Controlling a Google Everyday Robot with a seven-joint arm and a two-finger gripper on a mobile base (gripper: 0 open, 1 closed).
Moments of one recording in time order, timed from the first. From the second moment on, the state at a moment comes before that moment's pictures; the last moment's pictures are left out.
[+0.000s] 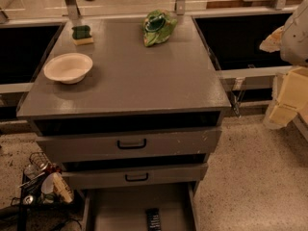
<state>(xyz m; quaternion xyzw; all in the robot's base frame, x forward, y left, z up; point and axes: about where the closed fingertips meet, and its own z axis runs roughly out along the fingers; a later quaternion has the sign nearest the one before) 0.438 -0.217 0.976 -0.60 0.78 -0.03 0.16</state>
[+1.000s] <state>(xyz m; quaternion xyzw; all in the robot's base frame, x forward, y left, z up) 0.442 -0.215 0.966 -0.62 0.77 -0.02 0.15</state>
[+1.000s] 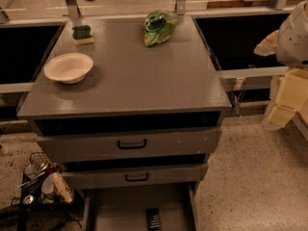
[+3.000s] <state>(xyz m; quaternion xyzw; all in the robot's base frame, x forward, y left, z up) 0.413 -0.203 0.843 -0.66 0.74 0.06 0.13</state>
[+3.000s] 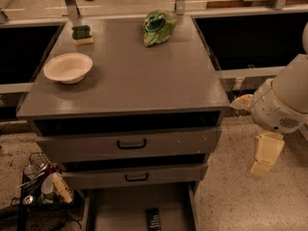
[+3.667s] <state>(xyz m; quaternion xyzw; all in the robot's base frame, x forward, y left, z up) 0.409 -0.206 0.820 -0.67 0.73 0.08 0.13</state>
